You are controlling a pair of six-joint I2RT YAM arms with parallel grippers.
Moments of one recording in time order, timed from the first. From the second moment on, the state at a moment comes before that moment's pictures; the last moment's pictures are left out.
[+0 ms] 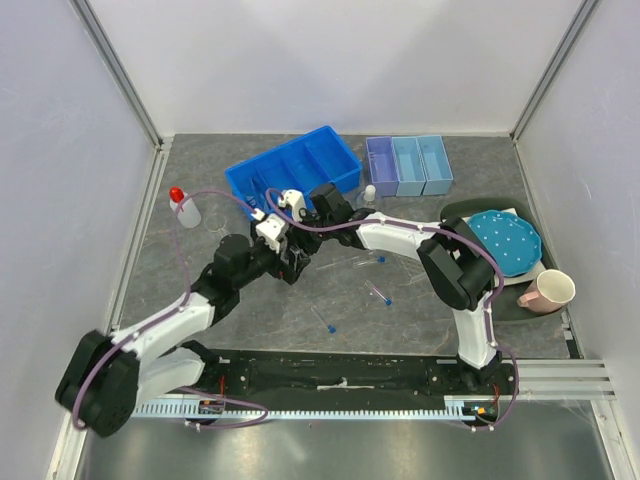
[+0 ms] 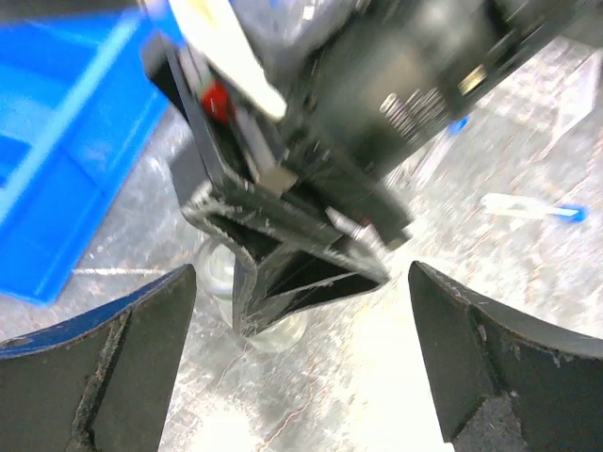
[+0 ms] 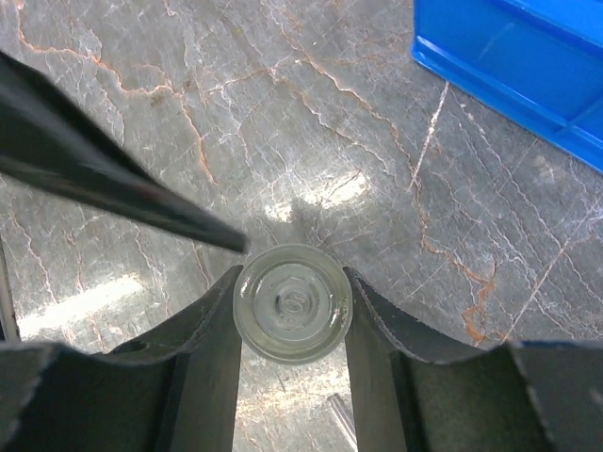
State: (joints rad) left arm -0.53 1.12 0.41 0.37 0.21 0.01; right arm 0.77 2.03 1.39 -0.05 -0.49 -0.06
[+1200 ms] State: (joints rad) left arm -0.53 0.67 0.62 -0.37 0.13 -0.36; right arm 0.79 1.91 1.21 -0.20 -0.50 -0.36
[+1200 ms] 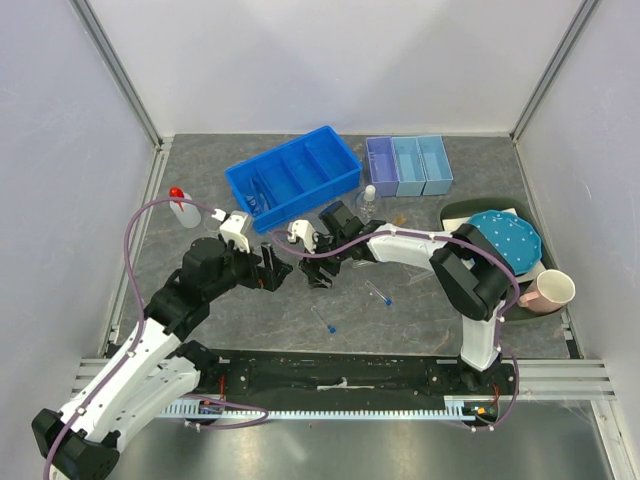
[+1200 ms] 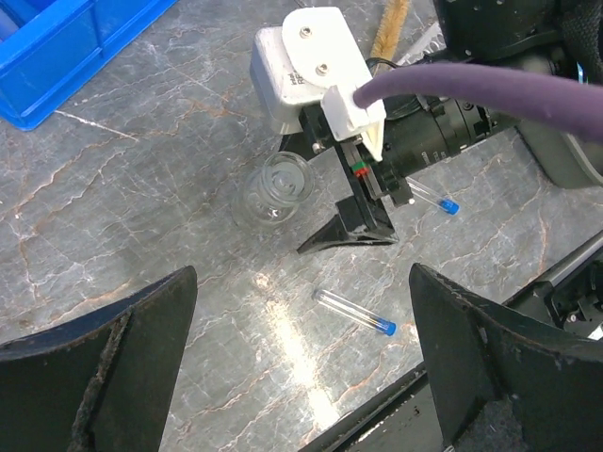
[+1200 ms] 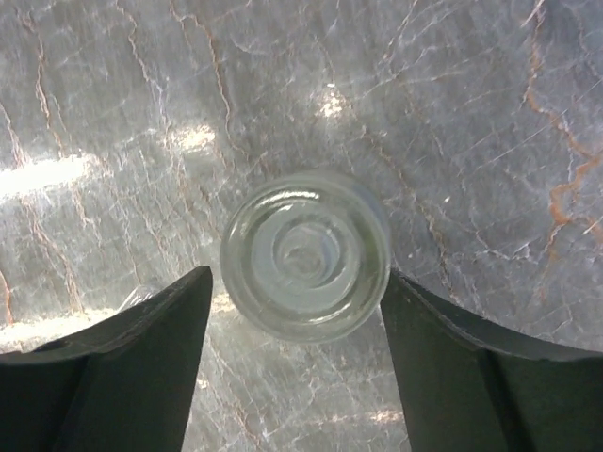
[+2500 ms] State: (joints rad) left arm -0.58 1.51 1.12 -0.59 0.16 -0.35; right arm 0.27 1.40 1.11 -0.58 -0.87 -0.58
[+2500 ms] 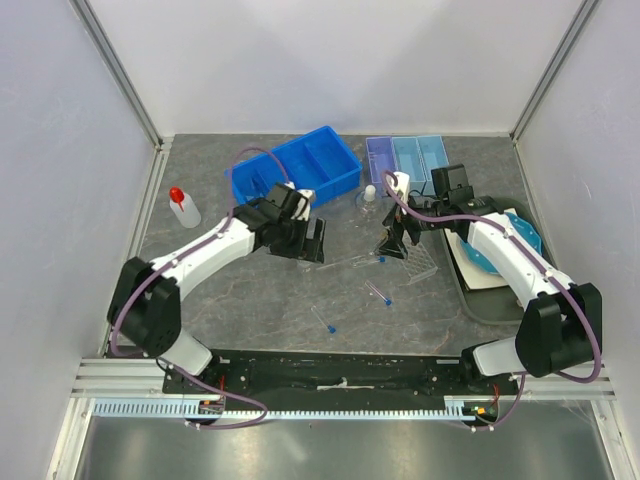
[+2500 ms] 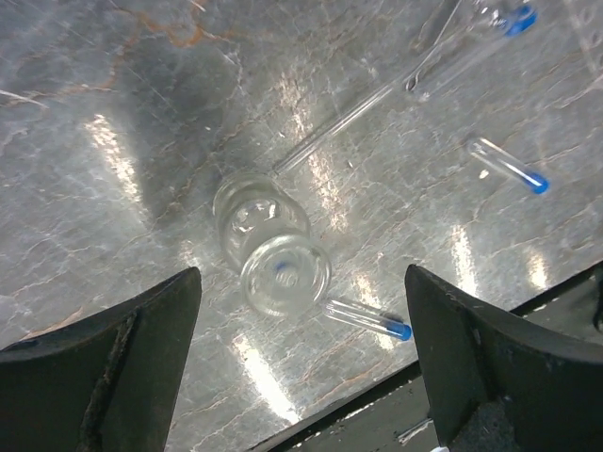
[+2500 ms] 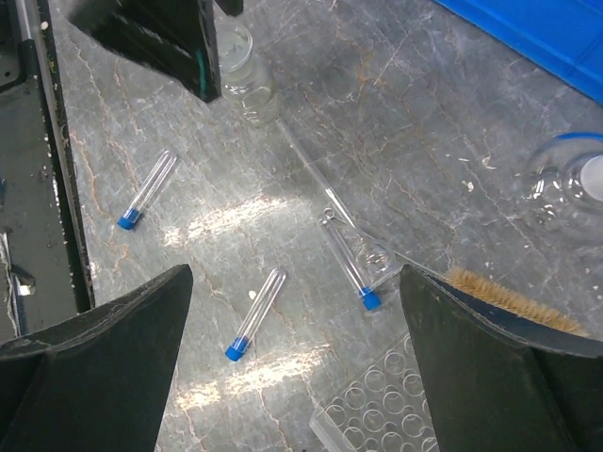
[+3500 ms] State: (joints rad) left arm -0.69 1.80 1.29 -0.76 -0.05 -0.31; right arm 0.25 1.41 1.09 -0.59 -0.91 -0.63
